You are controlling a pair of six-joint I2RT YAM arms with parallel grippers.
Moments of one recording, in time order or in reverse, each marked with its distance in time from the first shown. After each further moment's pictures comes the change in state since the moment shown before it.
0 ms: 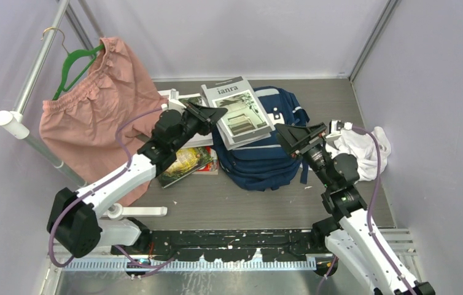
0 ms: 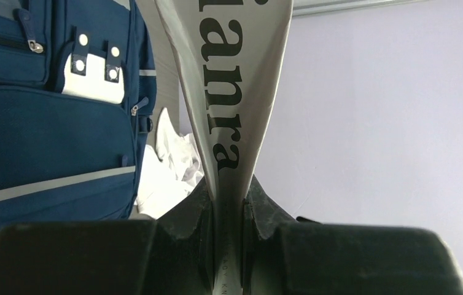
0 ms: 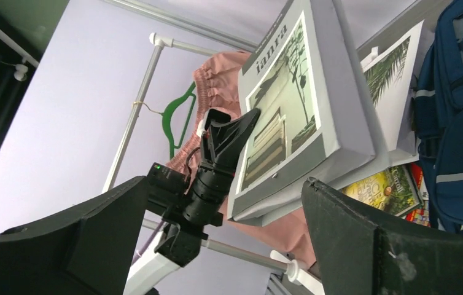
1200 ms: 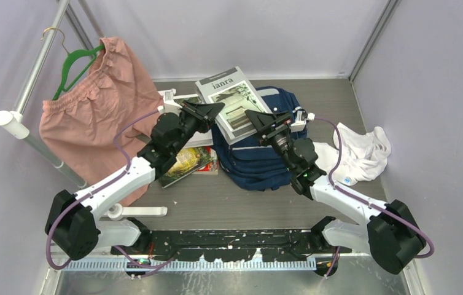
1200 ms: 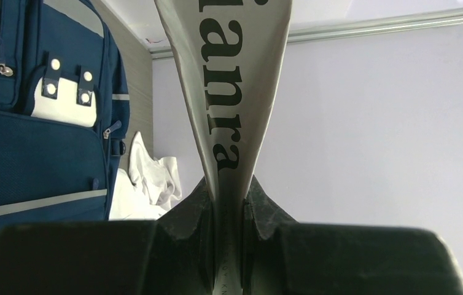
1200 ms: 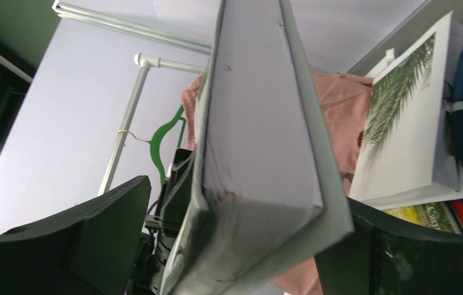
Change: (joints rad) left arm -0.037 0.004 -0.029 0.120 -0.122 -0.070; right arm 0.275 0.546 -0.004 0.572 0.319 0.055
